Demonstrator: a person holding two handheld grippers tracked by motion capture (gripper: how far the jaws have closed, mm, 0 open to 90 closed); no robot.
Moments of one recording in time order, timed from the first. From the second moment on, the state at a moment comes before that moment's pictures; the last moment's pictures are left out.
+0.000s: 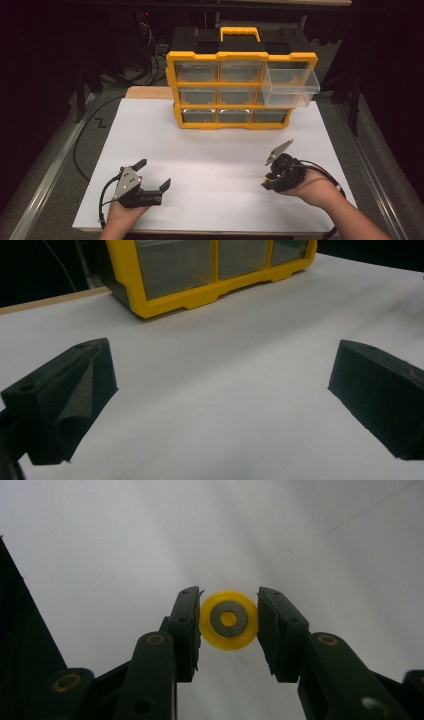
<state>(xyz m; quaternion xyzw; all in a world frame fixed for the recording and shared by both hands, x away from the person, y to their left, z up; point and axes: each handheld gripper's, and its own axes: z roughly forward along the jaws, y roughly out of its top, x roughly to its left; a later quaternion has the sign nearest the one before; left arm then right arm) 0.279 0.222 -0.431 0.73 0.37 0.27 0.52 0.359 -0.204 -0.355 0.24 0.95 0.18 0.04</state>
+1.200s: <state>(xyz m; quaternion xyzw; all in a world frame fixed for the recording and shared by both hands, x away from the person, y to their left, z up) 0.279 0.220 -0.432 0.73 0.36 0.27 0.51 0.375 -0.212 -0.305 0.23 0.96 0.15 0.04</state>
